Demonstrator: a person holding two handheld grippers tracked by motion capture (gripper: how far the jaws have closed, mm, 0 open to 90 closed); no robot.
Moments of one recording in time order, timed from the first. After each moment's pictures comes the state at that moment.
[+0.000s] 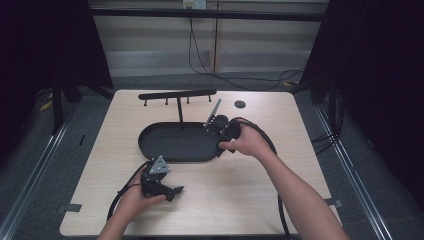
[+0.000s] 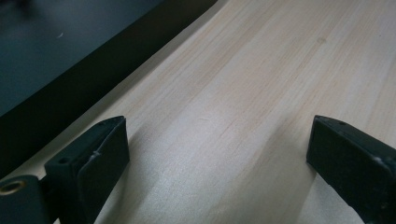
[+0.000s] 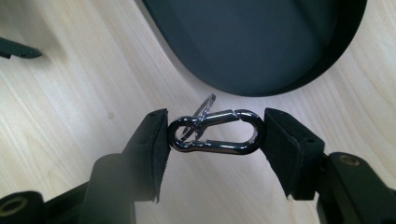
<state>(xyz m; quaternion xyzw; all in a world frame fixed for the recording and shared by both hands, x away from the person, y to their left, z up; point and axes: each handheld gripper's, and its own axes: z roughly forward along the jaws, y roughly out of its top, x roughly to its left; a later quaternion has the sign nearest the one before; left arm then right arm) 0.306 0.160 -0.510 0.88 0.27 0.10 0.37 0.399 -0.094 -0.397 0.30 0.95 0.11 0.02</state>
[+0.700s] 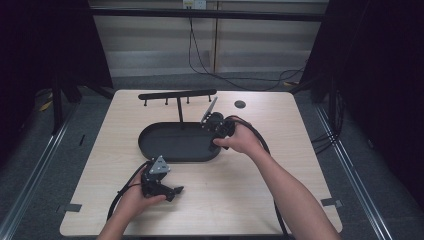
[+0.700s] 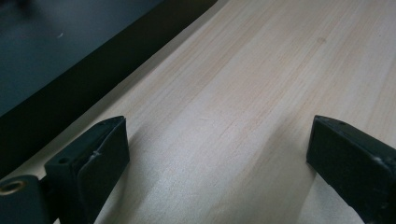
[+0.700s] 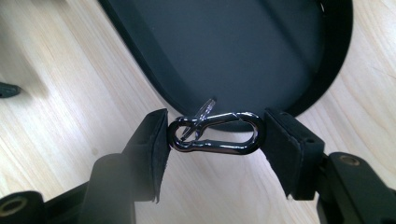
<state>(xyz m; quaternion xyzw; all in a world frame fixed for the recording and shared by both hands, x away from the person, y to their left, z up) 0.306 0.160 -0.510 0.88 0.27 0.10 0.37 0.416 -0.083 -0.408 0.31 0.94 0.13 0.03</state>
